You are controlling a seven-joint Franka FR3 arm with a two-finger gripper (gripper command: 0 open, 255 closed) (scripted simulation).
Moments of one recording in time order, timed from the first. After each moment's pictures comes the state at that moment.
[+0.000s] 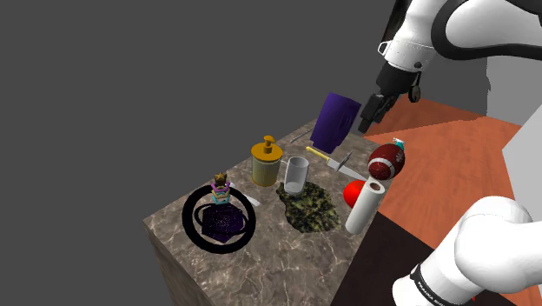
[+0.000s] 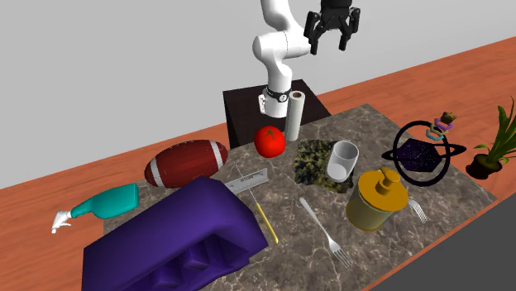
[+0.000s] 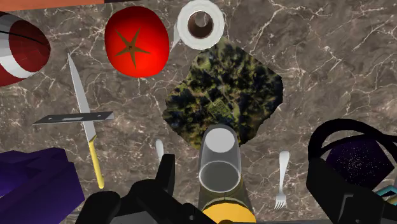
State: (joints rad) arm 0.00 -0.79 0.01 -2.35 0.00 1.67 -0.05
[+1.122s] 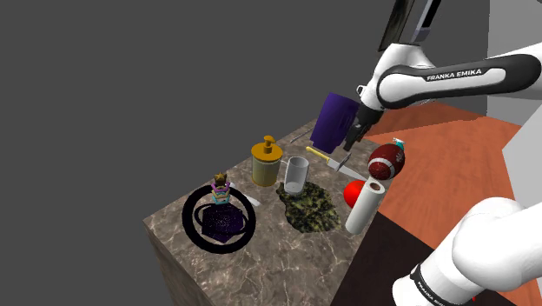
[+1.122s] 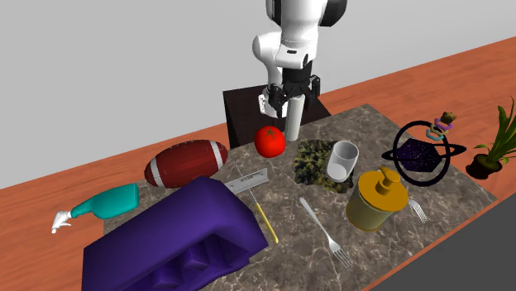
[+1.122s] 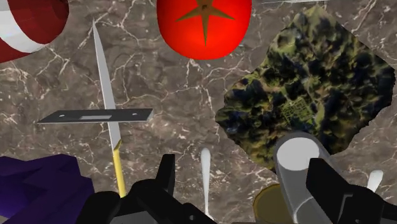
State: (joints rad) arm -0.05 -0.51 -0.22 -2.51 -0.09 2.13 -0.31
